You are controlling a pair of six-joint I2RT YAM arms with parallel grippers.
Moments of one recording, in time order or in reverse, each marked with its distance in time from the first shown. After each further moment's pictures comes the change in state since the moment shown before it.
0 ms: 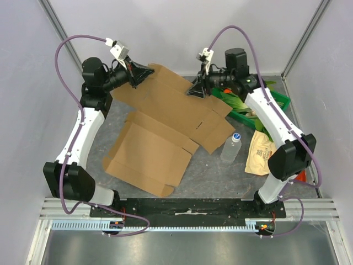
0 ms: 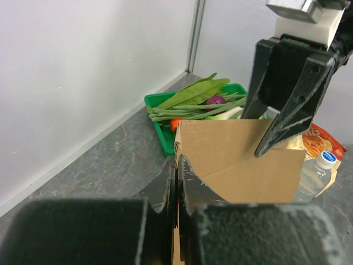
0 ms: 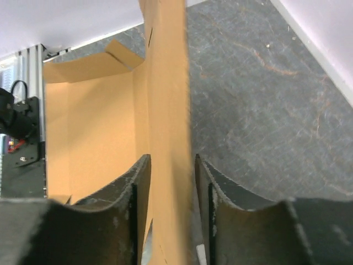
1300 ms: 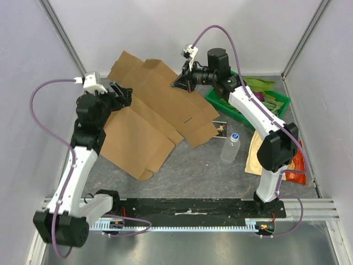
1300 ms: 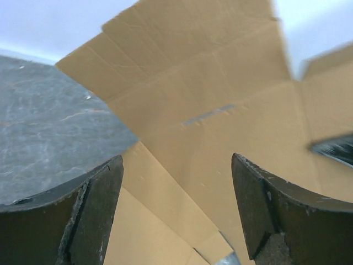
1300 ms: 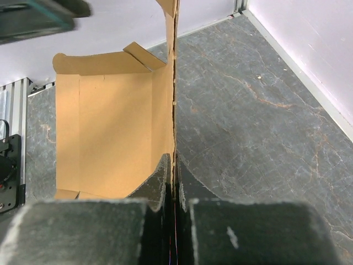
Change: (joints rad) left arm 0.009 -0.458 -0.446 -0.159 -0.771 -0.254; right arm 0.124 0.156 0.065 0.274 0.140 0.151
